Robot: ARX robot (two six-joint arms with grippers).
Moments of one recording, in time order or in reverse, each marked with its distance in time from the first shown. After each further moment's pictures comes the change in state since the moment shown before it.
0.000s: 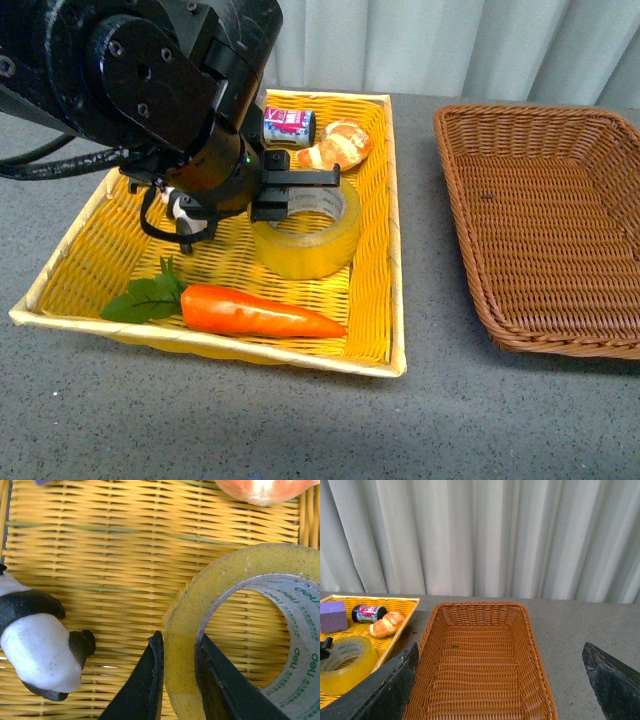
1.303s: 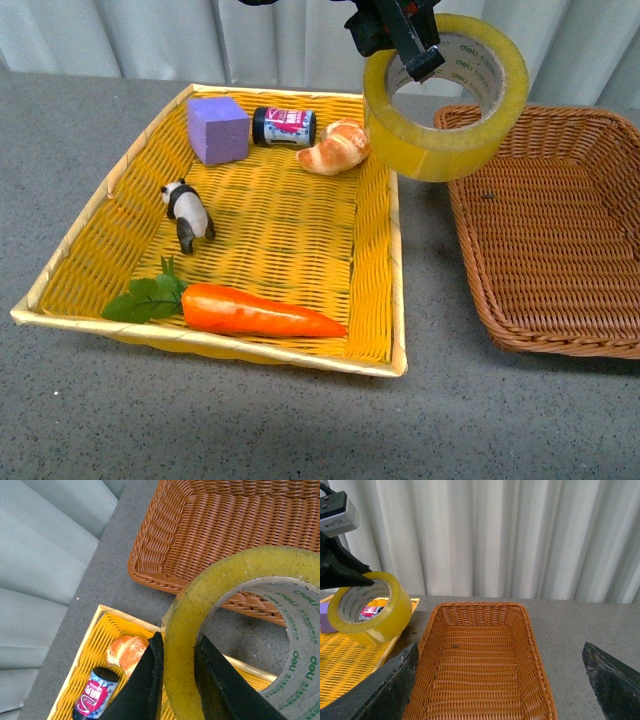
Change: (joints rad) left arm -0.074 -0.132 0.328 -0.215 0.454 1.088; right arm 0.000 0.000 0.000 0.000 0.000 0.000
